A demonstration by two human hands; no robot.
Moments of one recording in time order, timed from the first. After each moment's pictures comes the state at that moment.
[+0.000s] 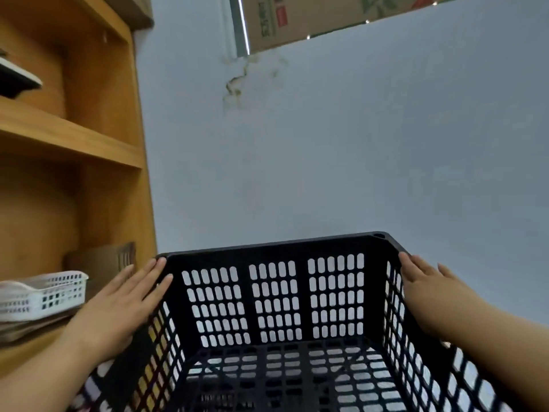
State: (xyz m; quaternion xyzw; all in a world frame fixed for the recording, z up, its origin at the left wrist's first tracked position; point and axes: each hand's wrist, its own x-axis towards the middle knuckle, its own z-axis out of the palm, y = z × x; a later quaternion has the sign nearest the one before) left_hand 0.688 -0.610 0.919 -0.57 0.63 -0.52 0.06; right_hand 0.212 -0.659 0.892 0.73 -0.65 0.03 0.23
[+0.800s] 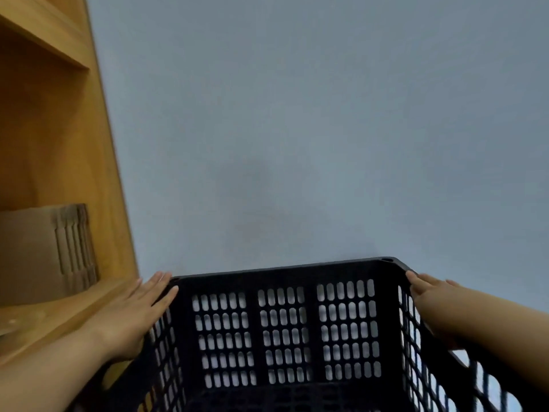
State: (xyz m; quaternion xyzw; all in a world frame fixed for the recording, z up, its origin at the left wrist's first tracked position) left_hand 0.873 -0.886 0.857 -0.61 0.73 -0.27 0.14; right_hand 0.406 -0.868 0.847 0.72 -0.68 -0.12 0.11
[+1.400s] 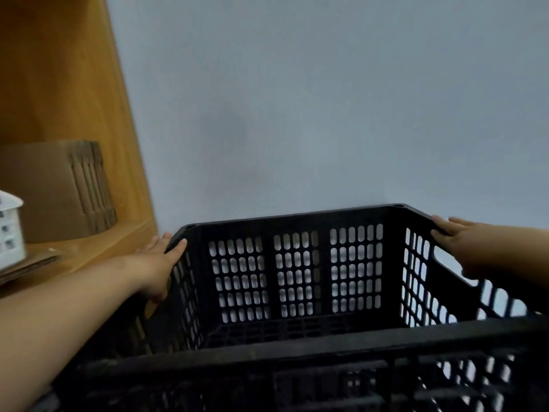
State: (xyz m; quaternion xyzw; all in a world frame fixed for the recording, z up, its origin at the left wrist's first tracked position) left_hand 0.884 -0.870 0.858 -0.71 0.68 -0.08 0.17; right_hand 0.421 -0.835 0.855 0.64 -0.73 -0.20 0.13
